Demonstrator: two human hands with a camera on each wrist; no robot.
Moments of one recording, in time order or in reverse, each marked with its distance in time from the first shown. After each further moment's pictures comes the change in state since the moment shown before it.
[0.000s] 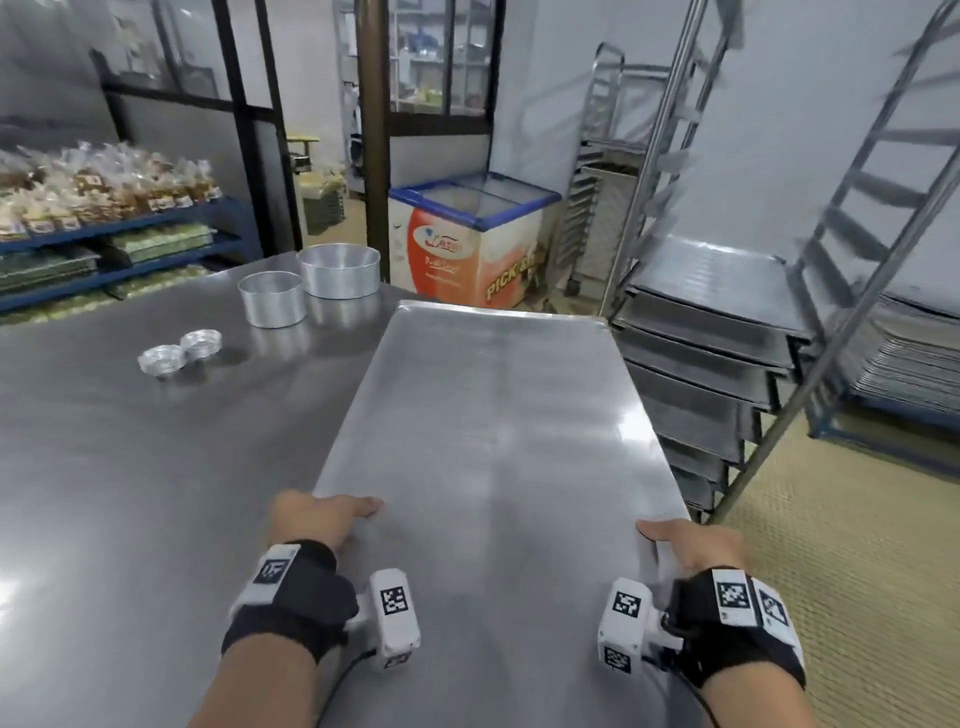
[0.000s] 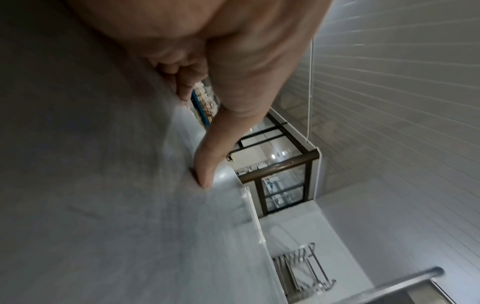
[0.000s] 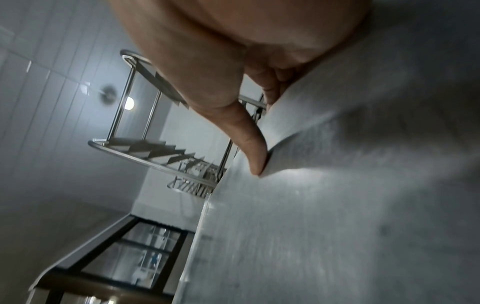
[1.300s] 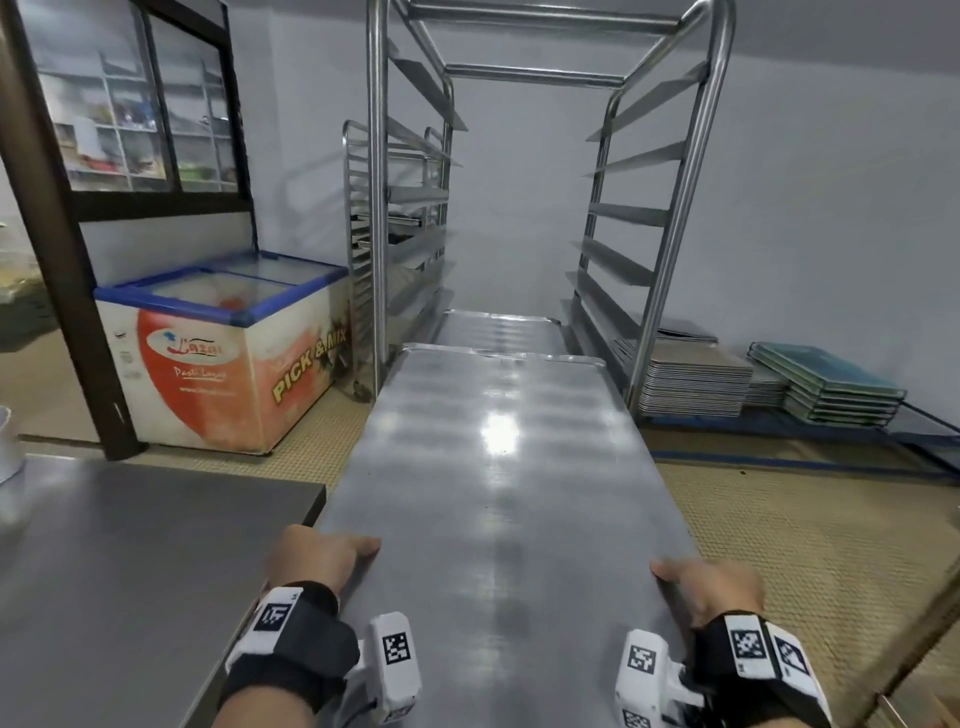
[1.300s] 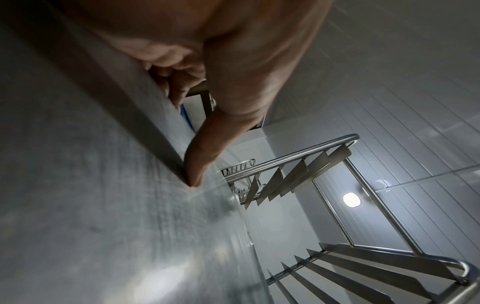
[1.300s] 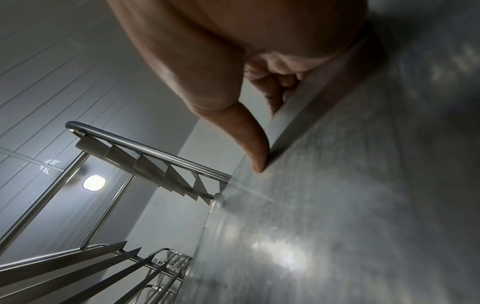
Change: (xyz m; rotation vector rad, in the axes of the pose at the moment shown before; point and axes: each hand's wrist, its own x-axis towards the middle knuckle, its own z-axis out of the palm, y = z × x) left_hand 0.088 0.188 0.482 0.118 -0.394 0.249; right_hand 0.309 -0.145 -0.154 0.285 0.427 -0.007
